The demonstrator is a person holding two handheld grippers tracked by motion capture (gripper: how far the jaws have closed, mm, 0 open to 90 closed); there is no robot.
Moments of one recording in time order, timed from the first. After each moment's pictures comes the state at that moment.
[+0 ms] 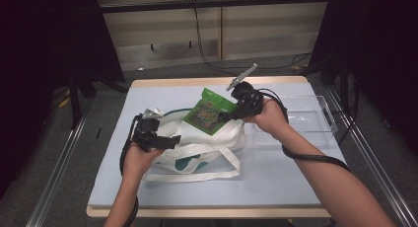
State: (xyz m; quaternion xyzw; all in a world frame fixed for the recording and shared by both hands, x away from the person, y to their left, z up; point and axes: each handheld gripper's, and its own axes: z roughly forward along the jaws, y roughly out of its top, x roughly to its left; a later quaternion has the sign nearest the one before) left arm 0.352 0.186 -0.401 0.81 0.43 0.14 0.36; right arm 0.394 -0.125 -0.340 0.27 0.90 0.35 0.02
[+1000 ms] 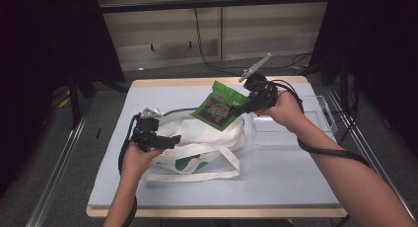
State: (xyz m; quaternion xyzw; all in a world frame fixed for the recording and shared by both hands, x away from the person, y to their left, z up) left arm 0.349 0.188 -0.393 0.82 0.42 0.13 0.37; right arm 0.392 -0.155 -0.312 0.27 0.90 0.35 0.01
